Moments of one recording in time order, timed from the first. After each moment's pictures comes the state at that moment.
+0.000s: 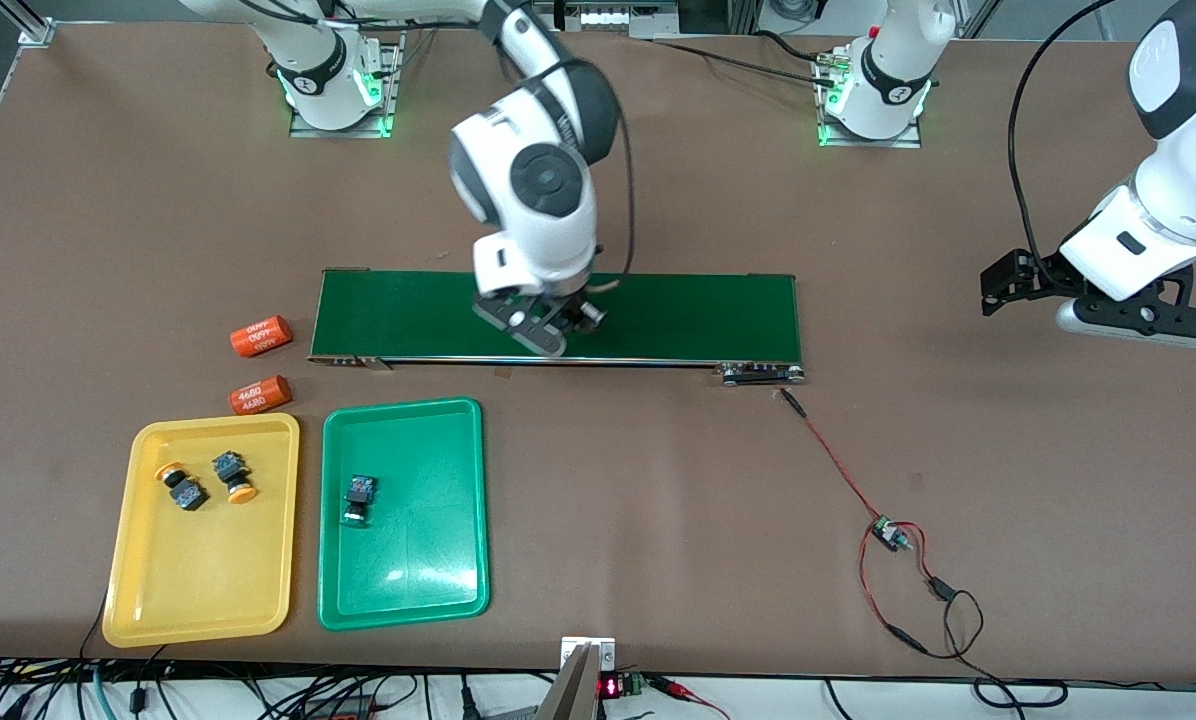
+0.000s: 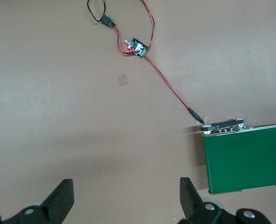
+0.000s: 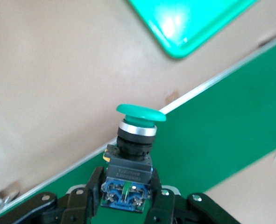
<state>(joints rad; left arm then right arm) -0.03 0.04 -0.03 -1.76 0.01 1.84 0.07 0.93 0.64 -0.34 -1.34 0.19 1.91 1.13</state>
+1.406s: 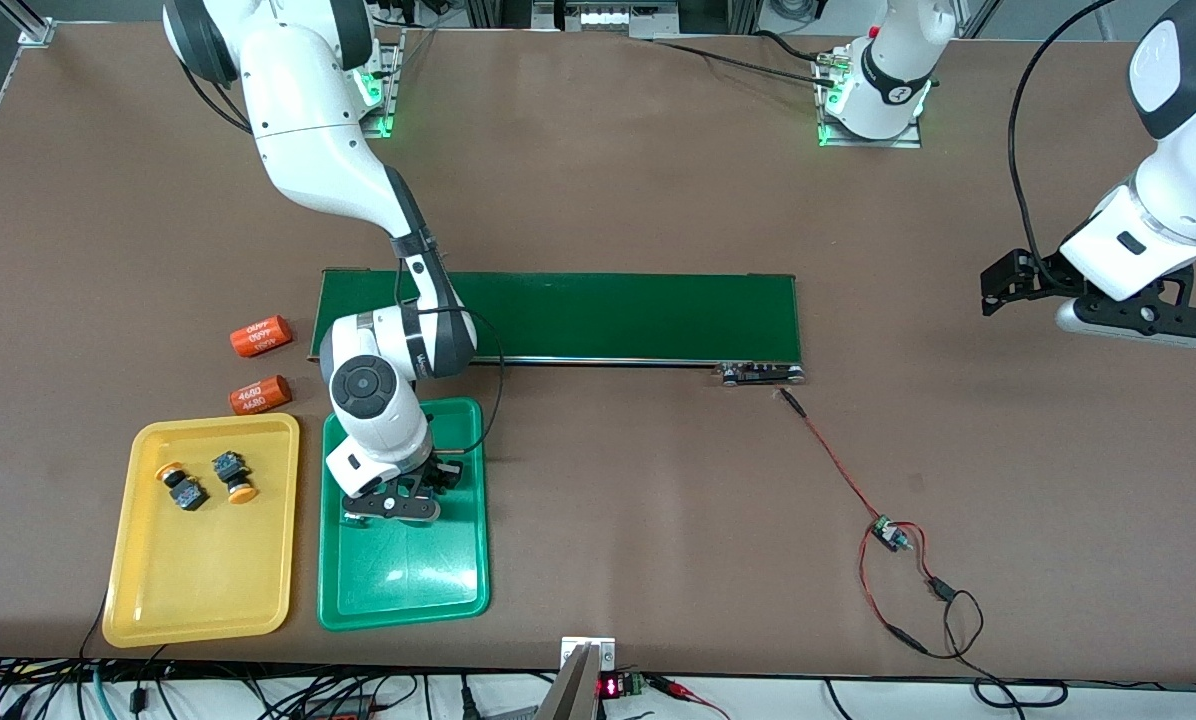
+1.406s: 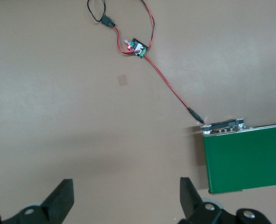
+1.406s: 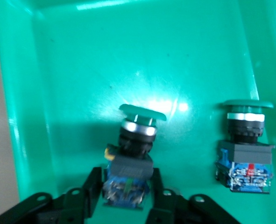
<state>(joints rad) -0.03 0.04 -0.03 -1.76 0.01 1.84 0.07 0.60 0.98 -0.34 -1.25 0.19 2.37 0.37</state>
